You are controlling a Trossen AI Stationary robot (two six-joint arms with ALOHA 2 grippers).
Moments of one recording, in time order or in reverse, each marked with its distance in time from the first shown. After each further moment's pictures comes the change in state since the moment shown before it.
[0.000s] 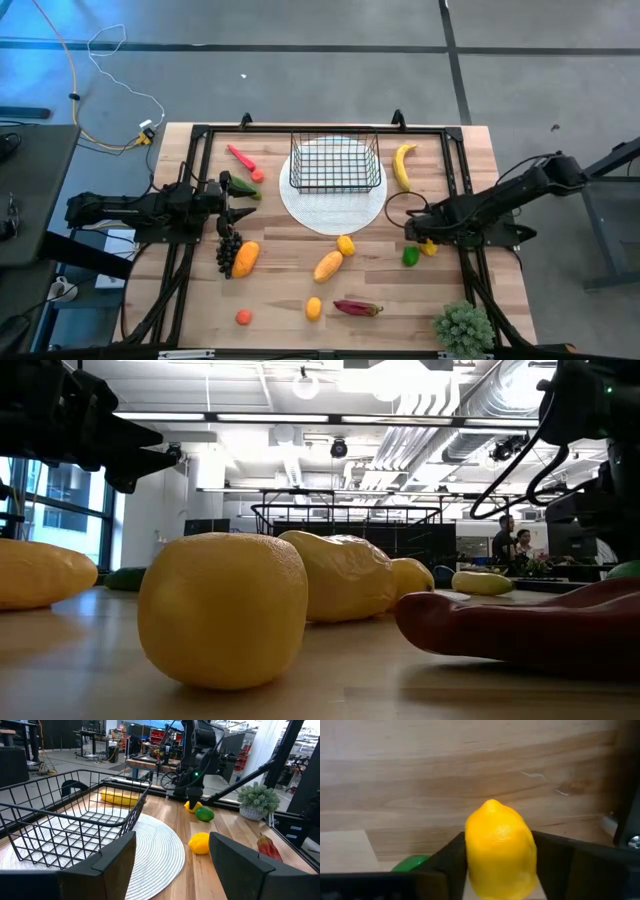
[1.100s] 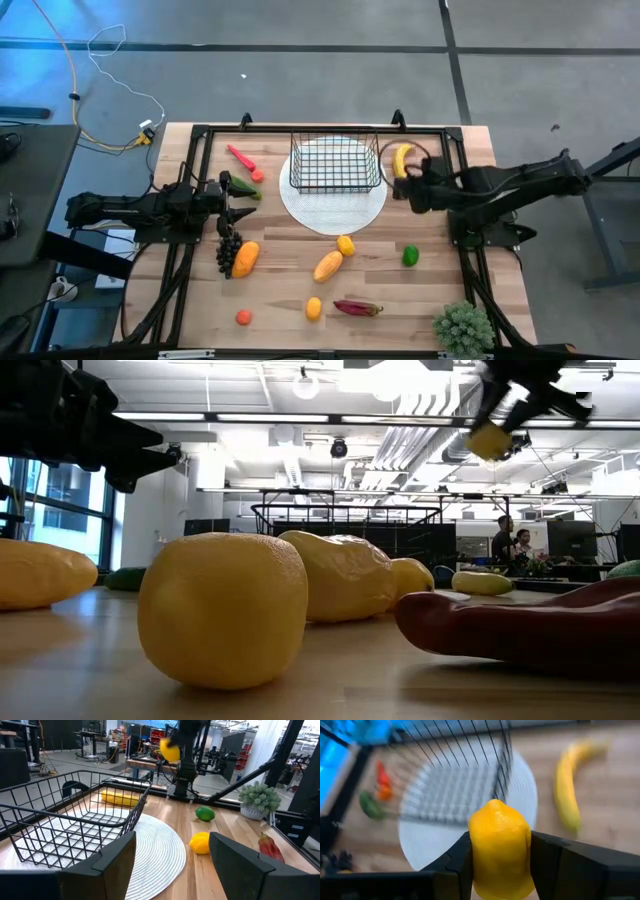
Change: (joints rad) left arm 0.000 0.000 0.000 0.000 -0.003 0.013; right arm -0.093 -0.038 0.575 -0.176 0.790 -0.443
